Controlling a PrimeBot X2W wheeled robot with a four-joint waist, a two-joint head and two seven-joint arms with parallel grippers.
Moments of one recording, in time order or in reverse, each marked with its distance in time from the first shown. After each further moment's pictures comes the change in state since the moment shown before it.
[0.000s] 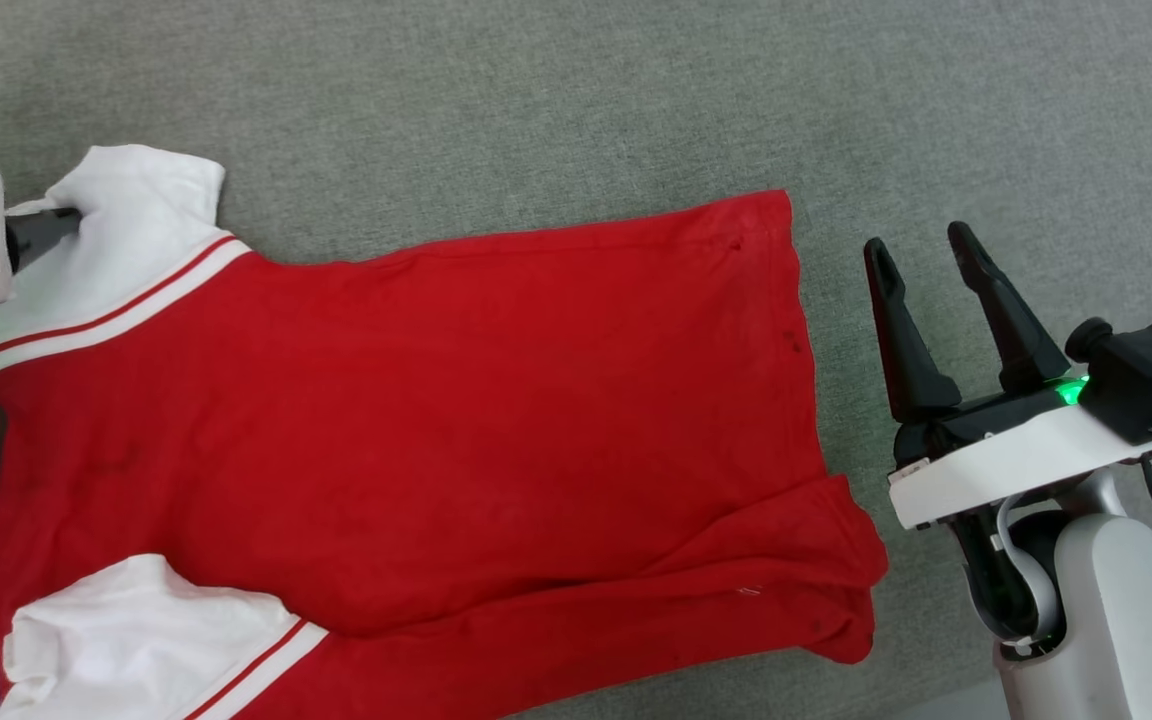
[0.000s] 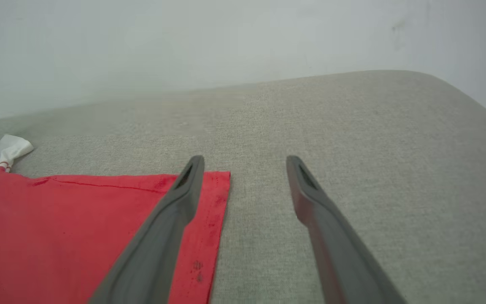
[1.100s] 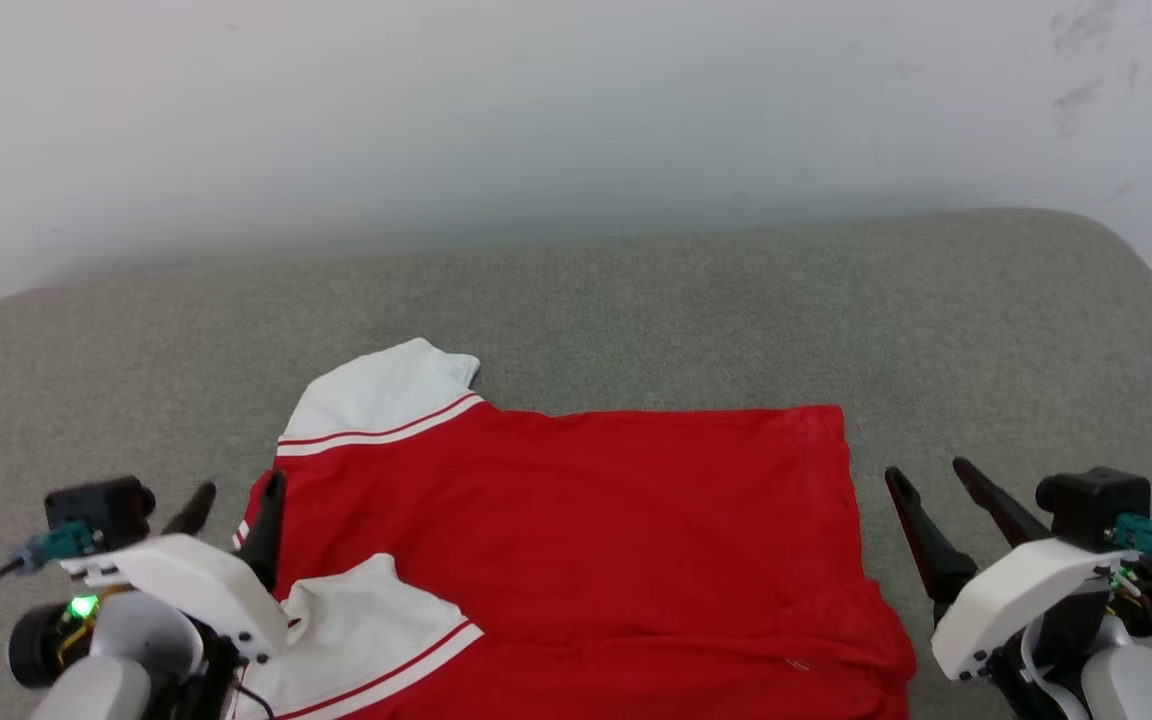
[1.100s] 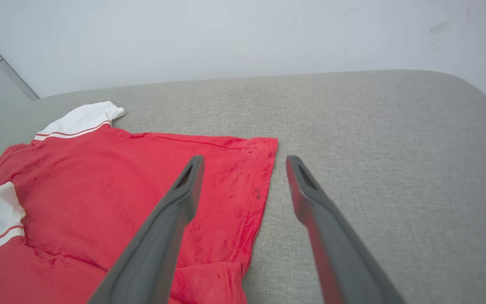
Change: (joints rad) left arm 0.794 -0.336 0.129 -0.222 0.084 0.217 -0.885; right arm 0.189 -0.152 0.036 0.225 0.098 0.000 0.153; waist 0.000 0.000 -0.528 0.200
